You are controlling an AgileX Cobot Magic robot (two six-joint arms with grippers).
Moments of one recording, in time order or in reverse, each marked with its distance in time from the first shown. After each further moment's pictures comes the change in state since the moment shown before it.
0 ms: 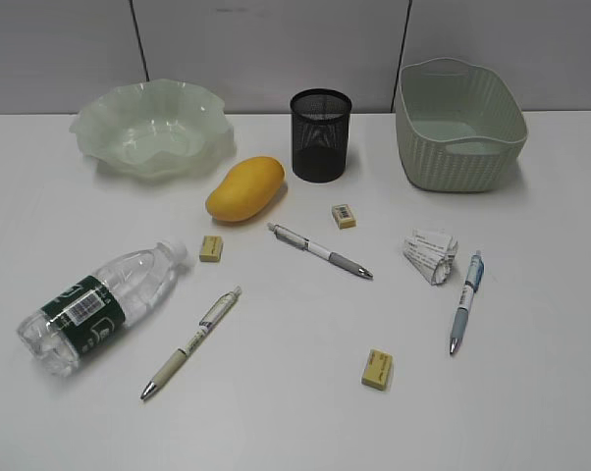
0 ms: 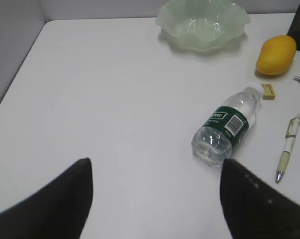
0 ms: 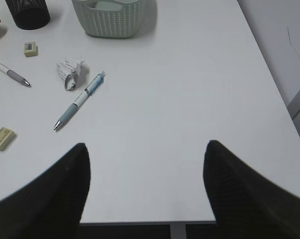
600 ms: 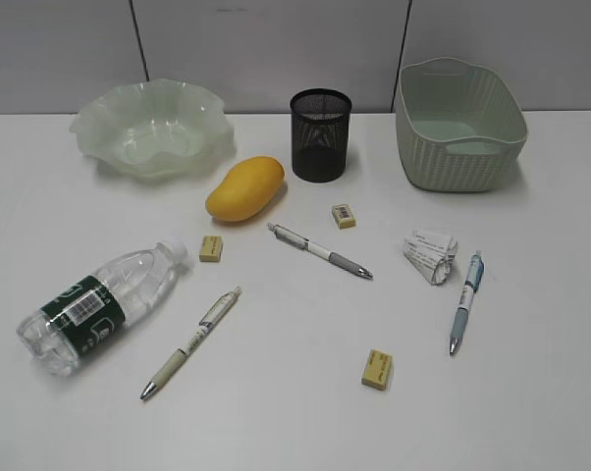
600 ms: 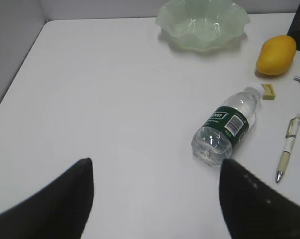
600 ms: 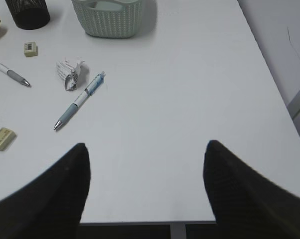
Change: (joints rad) left arm 0.000 0.000 0.000 0.000 0.000 0.000; right arm 0.000 0.000 0.000 0.000 0.000 0.000
